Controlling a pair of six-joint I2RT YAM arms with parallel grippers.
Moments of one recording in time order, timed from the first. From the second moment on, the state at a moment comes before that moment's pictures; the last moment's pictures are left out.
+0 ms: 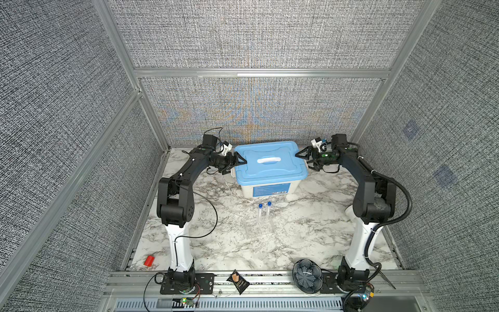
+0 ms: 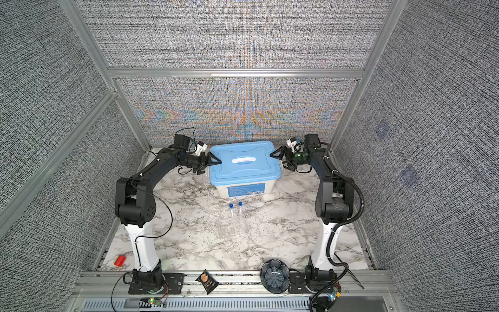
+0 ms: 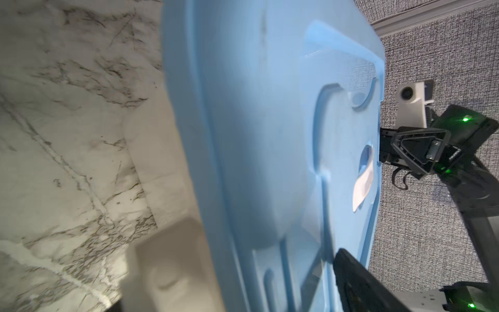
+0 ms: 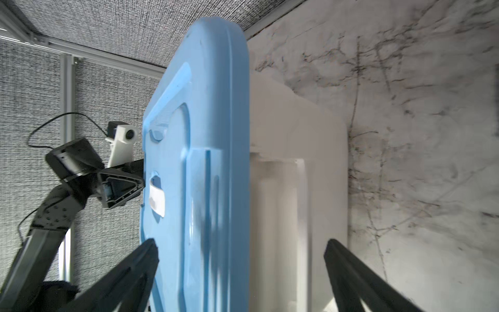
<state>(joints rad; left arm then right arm) -0.20 2.07 1.71 -0.64 0.86 -0.42 -0.04 2.07 1.69 -0.56 -0.97 0.39</state>
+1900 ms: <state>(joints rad) -0.19 2.01 2.20 -1.10 0.34 -0.26 0.26 1.87 1.96 -0.96 -0.10 -0.02</state>
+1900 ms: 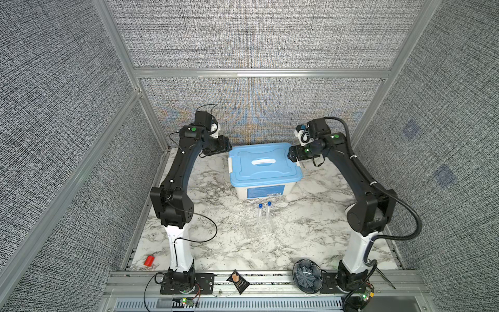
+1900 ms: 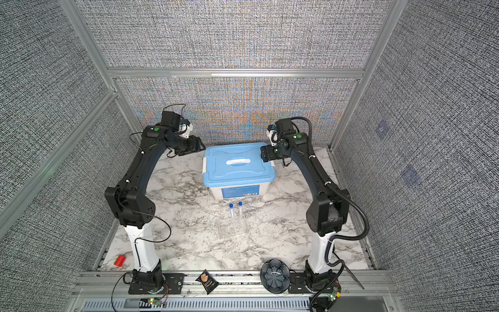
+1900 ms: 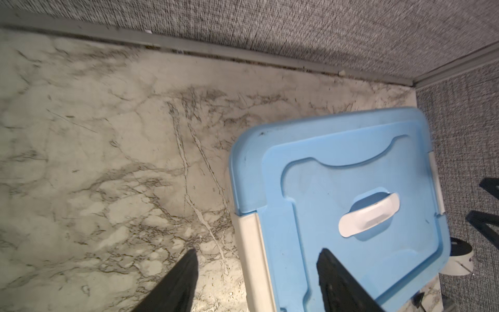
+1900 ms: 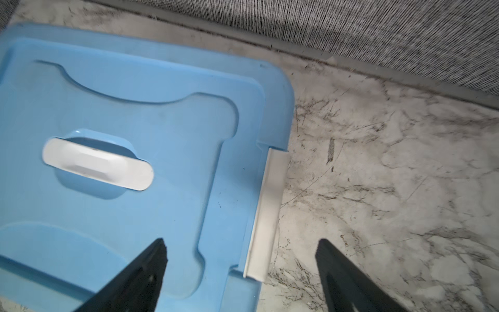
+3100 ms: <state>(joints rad) -0.12 1.32 0.57 0.24 -0.33 -0.05 0.12 1.20 0.27 0.38 0.10 -0.07</state>
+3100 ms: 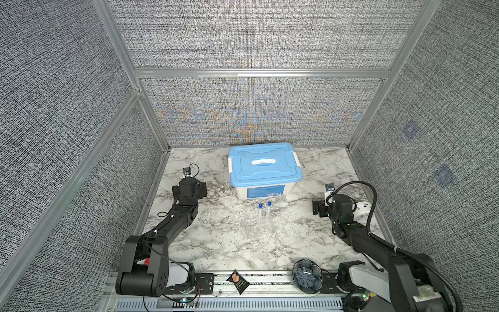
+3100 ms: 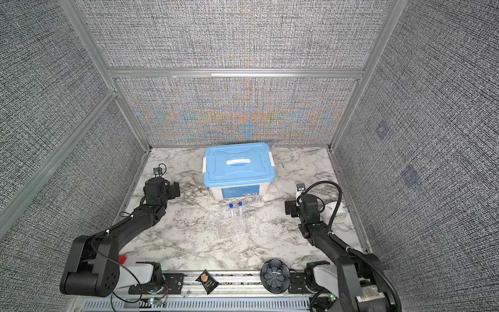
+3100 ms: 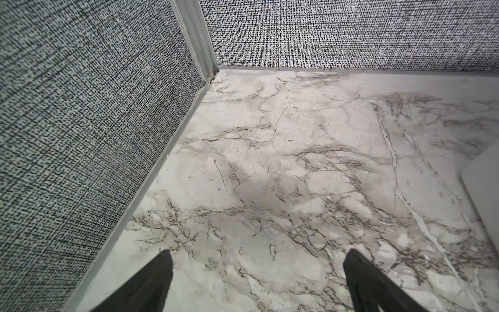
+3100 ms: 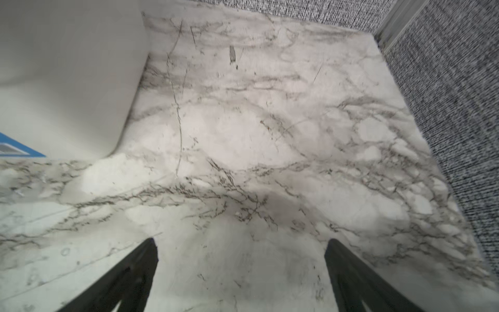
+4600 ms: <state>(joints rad) -0.03 1.53 0.34 0.85 -0.18 0.00 0.09 1.55 0.37 0.80 0.15 -0.05</state>
